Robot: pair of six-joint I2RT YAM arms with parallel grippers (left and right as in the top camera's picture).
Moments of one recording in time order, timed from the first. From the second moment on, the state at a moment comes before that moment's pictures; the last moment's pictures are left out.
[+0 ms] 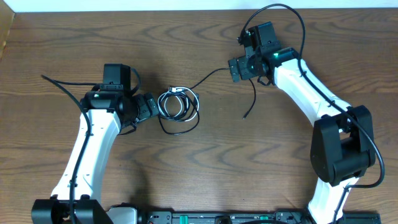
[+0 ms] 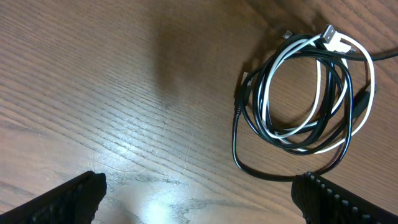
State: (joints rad) left arm -0.02 1.43 1.08 -0.93 0.02 -0.44; right arm 0.34 1.99 1.54 -0.55 -0.04 0.05
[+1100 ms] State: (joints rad) left arm -0.02 1.43 1.08 -0.80 0.02 -0.44; right arm 0.35 1.99 1.54 -0.56 -0.26 0.06
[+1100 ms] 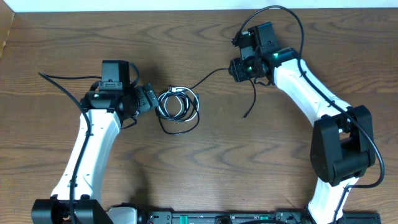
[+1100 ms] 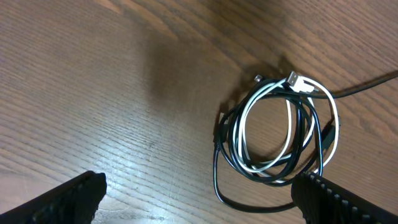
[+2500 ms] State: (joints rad) left arm -0.02 1.43 1.08 -0.80 0.02 -0.44; right arm 0.36 1.99 1.54 -0.56 -0.30 0.05
